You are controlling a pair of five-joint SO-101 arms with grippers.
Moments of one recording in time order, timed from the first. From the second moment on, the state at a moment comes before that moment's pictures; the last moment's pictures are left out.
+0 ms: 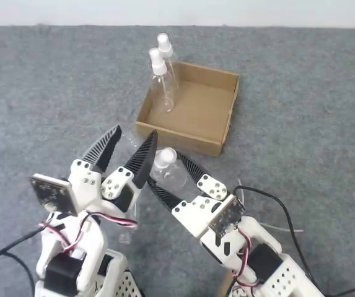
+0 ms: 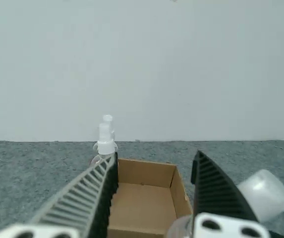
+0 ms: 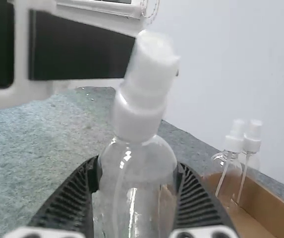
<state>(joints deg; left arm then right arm) 12.1 -103.5 73.5 47.9 14.8 -48.6 -102.9 95.0 16.1 8.3</state>
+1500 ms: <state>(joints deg) 22.8 -103.6 72.7 51.6 1.8 -44.7 -102.8 95.0 17.9 8.3</state>
